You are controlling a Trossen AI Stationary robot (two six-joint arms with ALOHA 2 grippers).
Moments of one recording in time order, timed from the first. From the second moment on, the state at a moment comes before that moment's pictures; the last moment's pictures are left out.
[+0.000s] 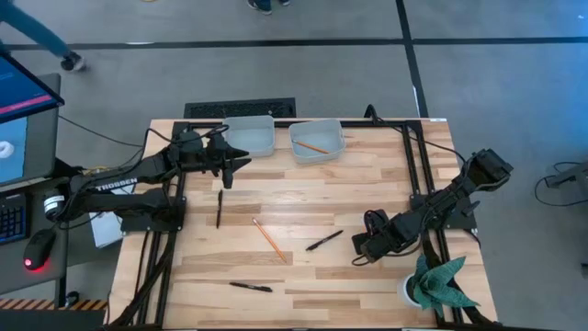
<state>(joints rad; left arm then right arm) 0.45 0.83 0.54 0.01 0.14 -0.11 0.57 1.49 0.69 -0.70 0.13 1.82</state>
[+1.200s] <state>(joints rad) 0.45 0.83 0.54 0.01 0.15 -0.11 0.57 1.49 0.69 -0.71 0.08 1.83</state>
